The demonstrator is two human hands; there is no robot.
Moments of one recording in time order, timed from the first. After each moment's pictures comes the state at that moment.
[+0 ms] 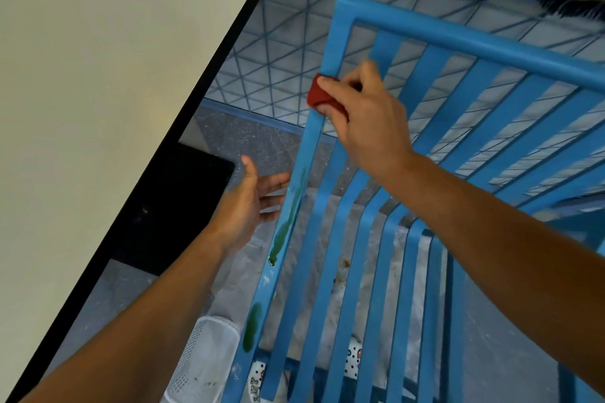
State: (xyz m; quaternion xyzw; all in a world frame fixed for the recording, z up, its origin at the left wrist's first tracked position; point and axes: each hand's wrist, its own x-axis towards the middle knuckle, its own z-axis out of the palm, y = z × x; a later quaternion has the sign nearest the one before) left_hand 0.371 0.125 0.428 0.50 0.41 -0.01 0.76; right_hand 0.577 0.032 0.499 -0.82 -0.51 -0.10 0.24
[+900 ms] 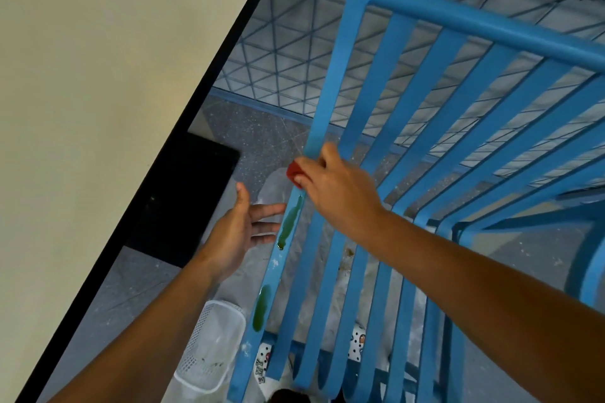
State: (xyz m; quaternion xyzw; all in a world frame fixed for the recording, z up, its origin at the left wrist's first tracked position) left_hand 0.316 0.101 0.422 0.47 0.45 -0.04 0.76; right_hand 0.486 -0.002 0.452 -0.82 -0.56 0.01 0.12
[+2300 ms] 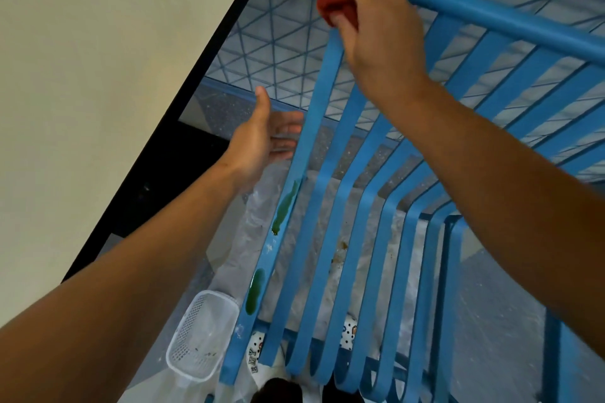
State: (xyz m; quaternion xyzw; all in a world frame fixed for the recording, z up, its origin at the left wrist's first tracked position) left_hand 0.400 0.135 0.472 0.57 0.39 0.04 0.72; right_hand 0.578 0.063 0.552 -0.81 -0.50 -0.16 0.26
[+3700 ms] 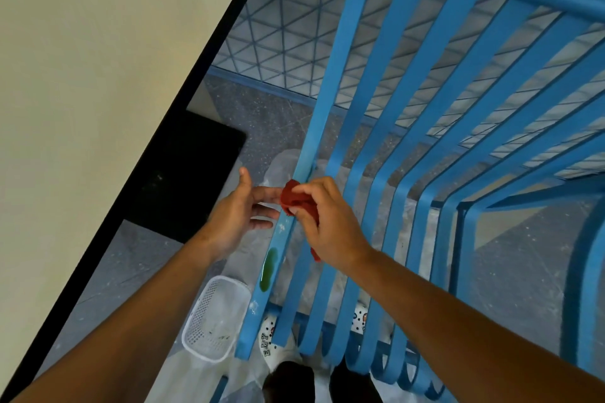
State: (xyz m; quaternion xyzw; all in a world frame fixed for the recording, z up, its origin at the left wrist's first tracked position) left_hand 0.285 0.090 0.418 0.52 0.44 -0.05 0.73; right_hand 0.403 -0.063 0.408 -0.78 -0.44 0.24 0.38
